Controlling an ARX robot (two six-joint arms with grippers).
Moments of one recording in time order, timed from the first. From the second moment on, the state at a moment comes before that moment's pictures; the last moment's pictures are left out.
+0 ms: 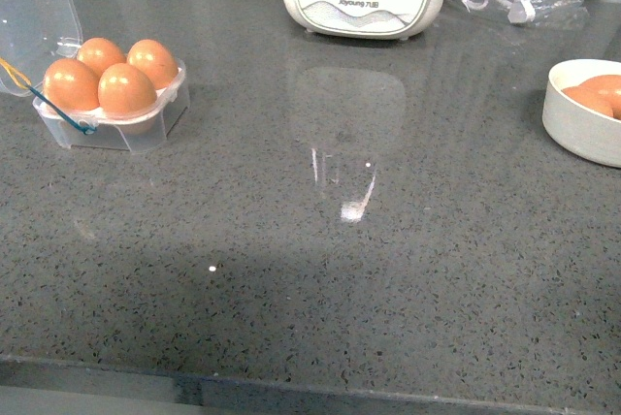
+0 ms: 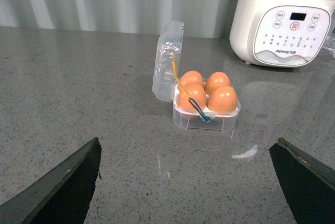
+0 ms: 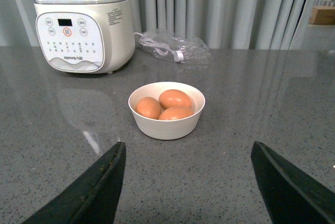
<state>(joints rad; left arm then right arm) 0.00 0.00 0.03 0.00 0.00 0.00 0.00 0.00 0.01 0.00 0.00 0.00</state>
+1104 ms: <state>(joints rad) -0.02 0.25 0.17 -0.42 -0.06 -0.01 0.00 0.00 0.01 0.00 0.00 0.00</state>
